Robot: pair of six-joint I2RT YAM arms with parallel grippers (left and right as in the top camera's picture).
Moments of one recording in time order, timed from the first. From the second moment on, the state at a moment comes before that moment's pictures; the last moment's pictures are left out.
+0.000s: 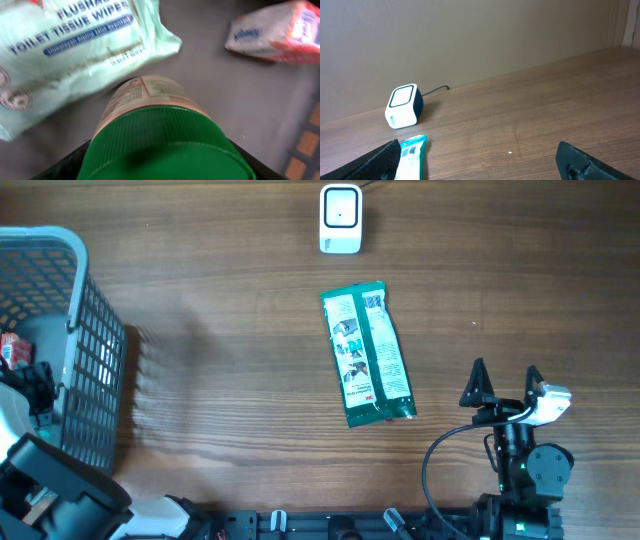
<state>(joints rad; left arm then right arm) 0.87 1.64 1.09 -0.65 0.03 -1.00 -0.13 0.04 0.01 0.00 -0.09 0.25</state>
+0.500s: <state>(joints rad) 0.77 1.20 1.32 -0.73 0.25 -1.00 -0.13 0.04 0.01 0.00 -0.09 0.25</state>
